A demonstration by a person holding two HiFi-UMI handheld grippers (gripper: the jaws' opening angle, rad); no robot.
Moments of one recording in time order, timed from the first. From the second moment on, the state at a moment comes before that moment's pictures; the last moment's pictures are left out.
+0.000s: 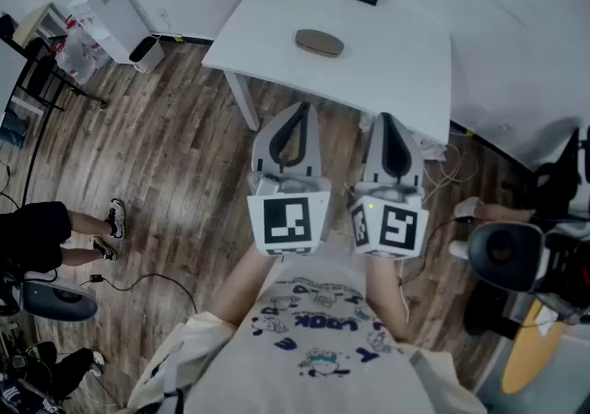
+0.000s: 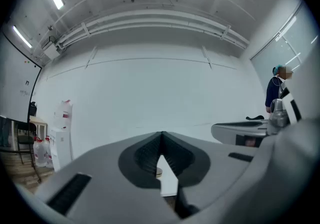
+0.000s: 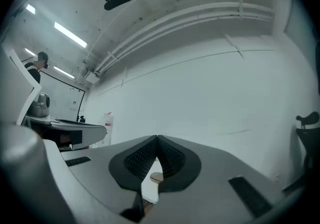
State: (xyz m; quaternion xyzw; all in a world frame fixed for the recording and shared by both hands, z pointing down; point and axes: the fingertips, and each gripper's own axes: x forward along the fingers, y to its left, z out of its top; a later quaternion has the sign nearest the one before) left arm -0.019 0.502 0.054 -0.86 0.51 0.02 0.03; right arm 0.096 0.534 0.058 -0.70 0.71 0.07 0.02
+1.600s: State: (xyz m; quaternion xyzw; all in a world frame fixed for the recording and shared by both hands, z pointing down) left arm -0.023 0.299 0.124 -0.84 0.55 -0.04 0.01; right arm 0.136 0.328 0.131 -0.68 0.73 0.01 -0.02
